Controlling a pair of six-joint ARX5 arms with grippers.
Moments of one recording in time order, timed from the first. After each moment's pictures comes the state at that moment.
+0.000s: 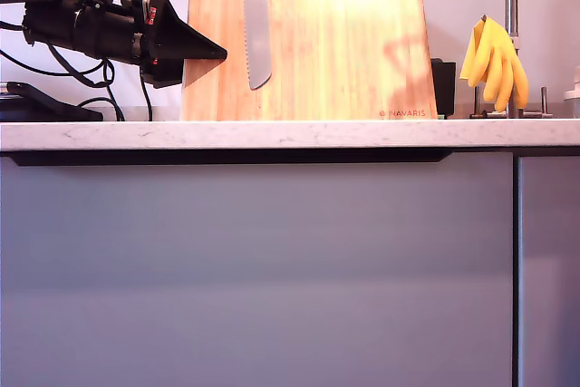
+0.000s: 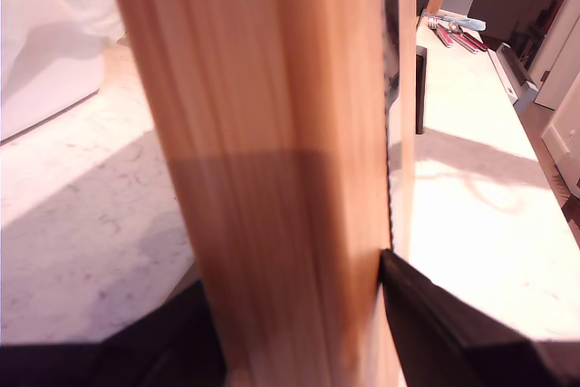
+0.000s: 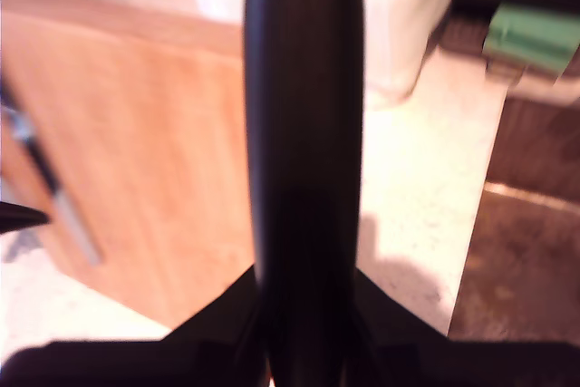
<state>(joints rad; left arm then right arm) -0.15 1.89 1.51 -0.10 1.12 0.22 0.08 1.70 2.30 -1.19 -0.37 -0.13</state>
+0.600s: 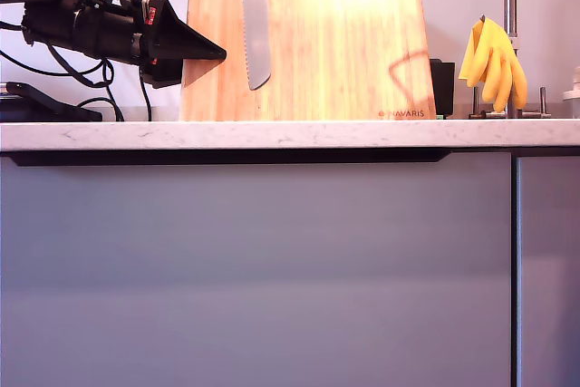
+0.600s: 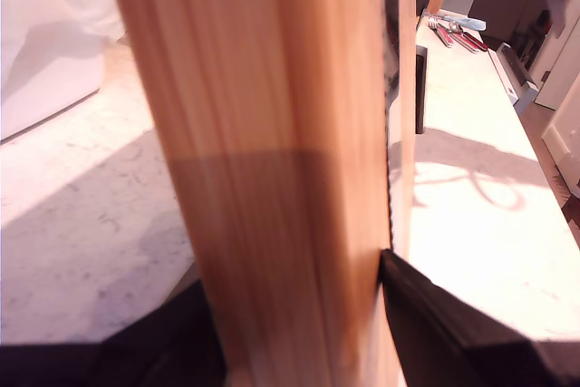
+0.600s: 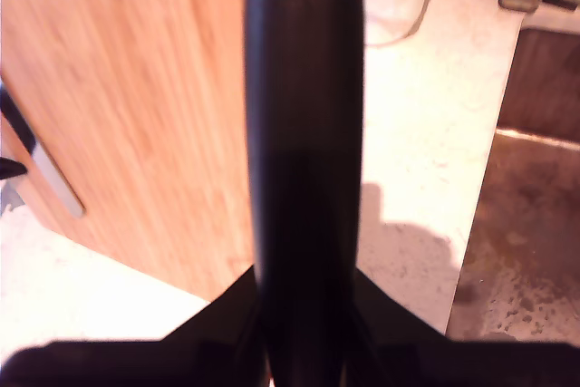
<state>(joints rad) -0.15 1.89 1.51 -0.10 1.12 0.22 0.08 1.65 2.05 -1.11 -0.36 -0.13</state>
